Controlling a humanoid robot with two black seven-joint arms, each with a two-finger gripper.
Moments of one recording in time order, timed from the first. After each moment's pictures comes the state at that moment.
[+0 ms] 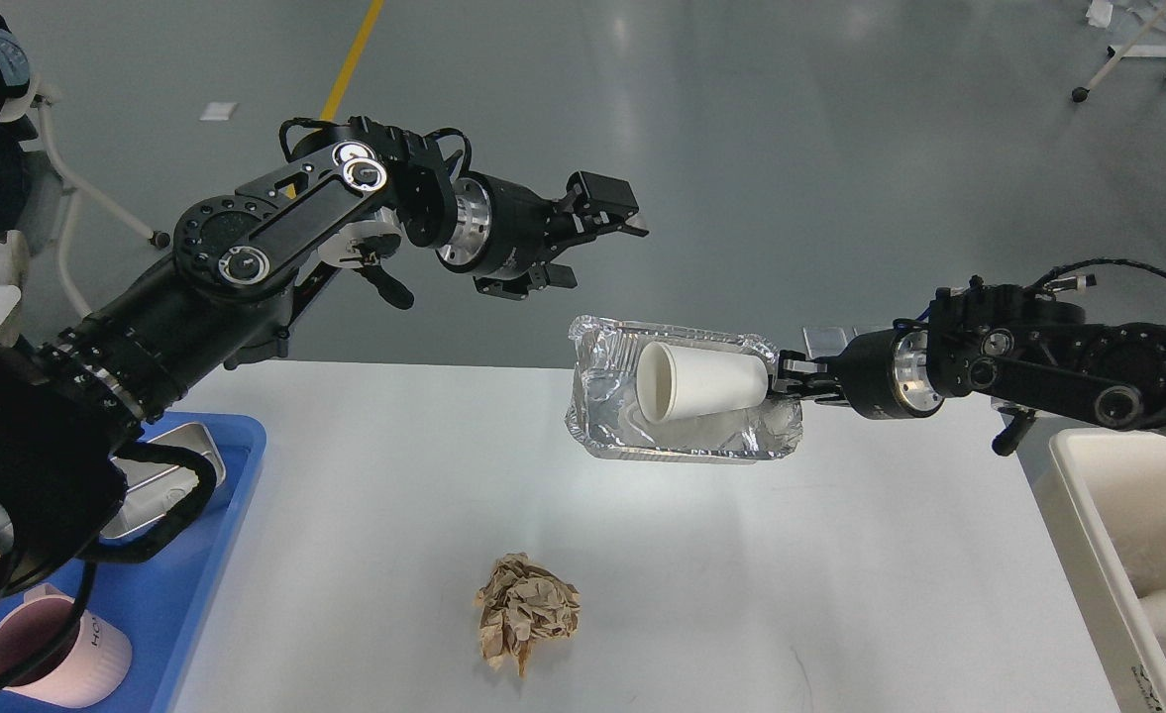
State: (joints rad) left arm -1.26 0.07 -0.58 -0.75 0.77 -0.60 0.43; right arm 1.31 -0.54 -0.35 1.16 -0.60 0.29 0.07
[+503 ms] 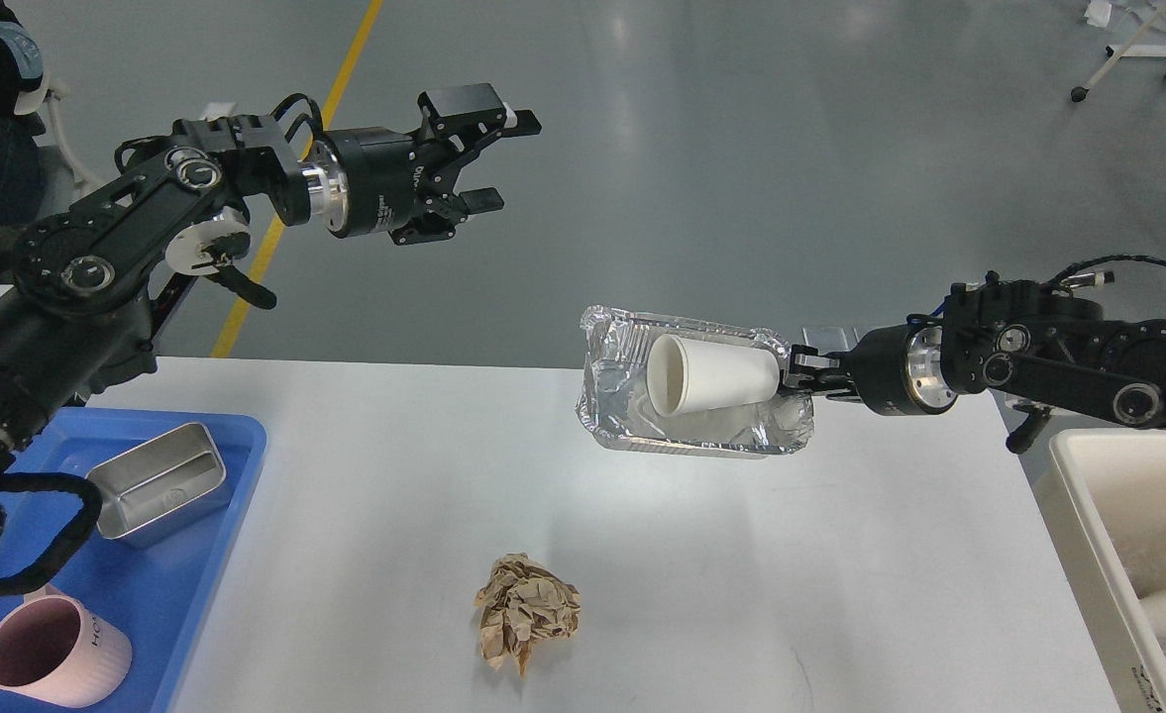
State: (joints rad) left arm -1.06 0.33 -0.69 -0.80 0.83 -0.66 -0.15; right arm 1.31 -0.58 -0.35 1.17 -0.60 0.29 0.07
